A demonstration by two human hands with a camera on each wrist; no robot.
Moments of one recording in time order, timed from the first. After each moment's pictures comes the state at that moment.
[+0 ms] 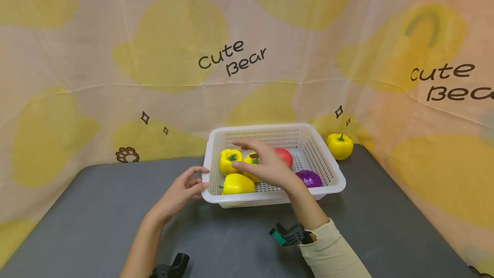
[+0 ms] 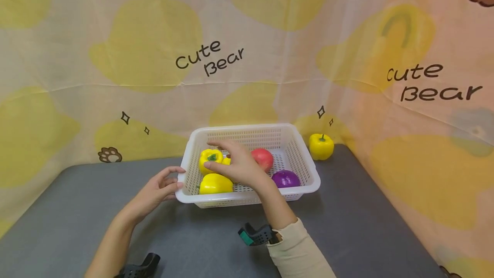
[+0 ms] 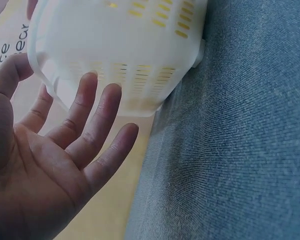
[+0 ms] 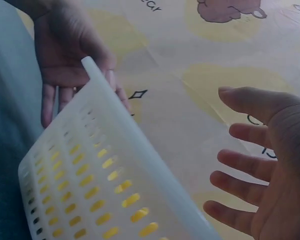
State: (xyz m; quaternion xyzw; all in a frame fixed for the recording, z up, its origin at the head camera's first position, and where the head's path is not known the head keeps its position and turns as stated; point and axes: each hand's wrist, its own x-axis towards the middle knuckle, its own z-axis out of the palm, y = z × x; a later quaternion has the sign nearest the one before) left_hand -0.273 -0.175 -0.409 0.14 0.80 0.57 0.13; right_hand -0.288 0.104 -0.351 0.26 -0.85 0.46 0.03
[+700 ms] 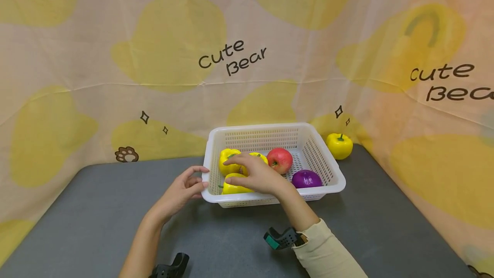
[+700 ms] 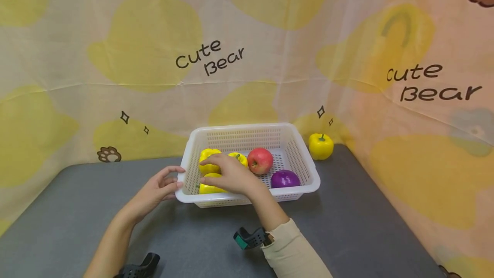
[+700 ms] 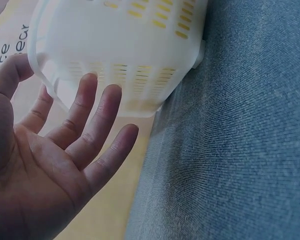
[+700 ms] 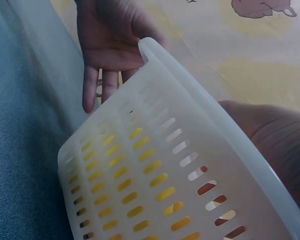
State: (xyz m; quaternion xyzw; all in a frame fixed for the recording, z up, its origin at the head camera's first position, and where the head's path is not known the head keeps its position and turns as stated) left_hand -0.274 -0.177 -0.408 0.15 0.80 0.57 0.13; right_hand -0.293 0.088 -0.375 0.32 -0.86 0.39 -0.04
